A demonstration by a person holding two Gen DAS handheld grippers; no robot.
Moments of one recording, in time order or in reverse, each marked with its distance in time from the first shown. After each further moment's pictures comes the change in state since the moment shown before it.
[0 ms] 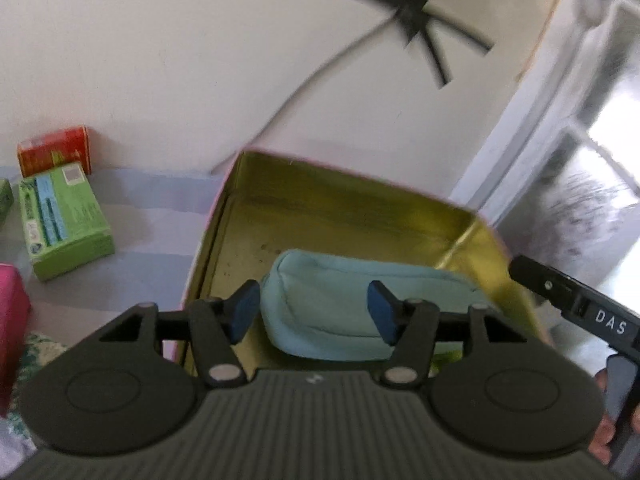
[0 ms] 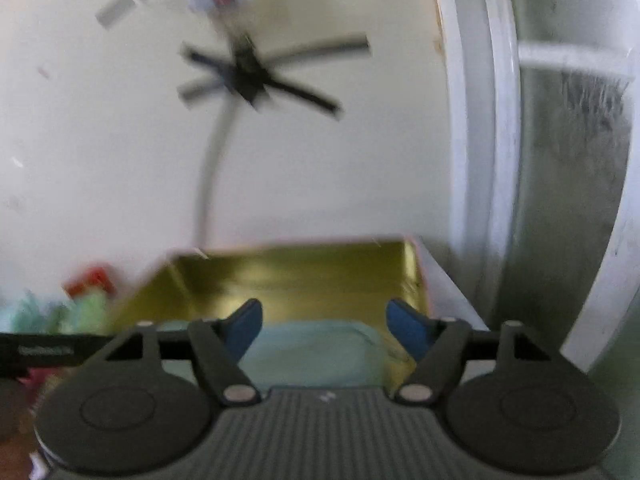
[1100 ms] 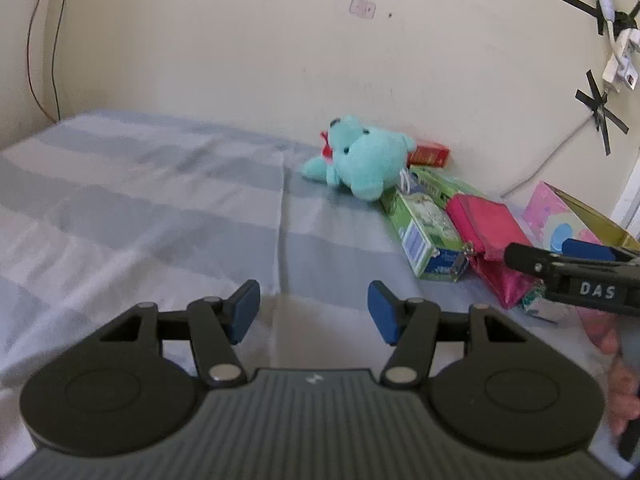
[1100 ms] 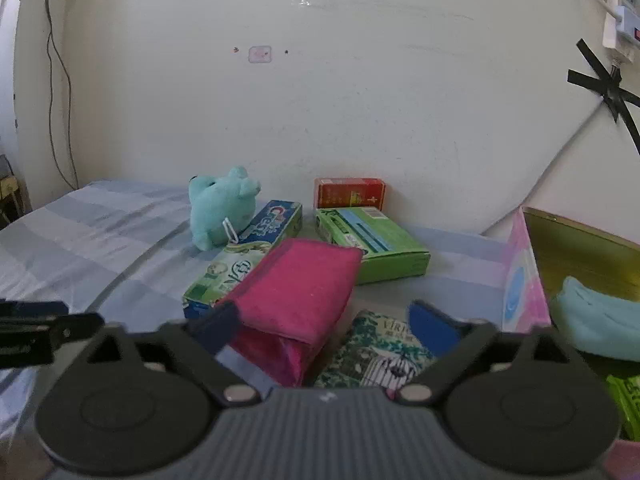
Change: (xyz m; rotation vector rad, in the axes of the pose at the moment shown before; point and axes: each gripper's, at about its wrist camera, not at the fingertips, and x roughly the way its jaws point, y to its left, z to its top) left arm -0.177 0.263 -0.102 -0.131 -0.173 0.374; right arm 0.004 0.316 -0.122 -0.346 0.064 0.162
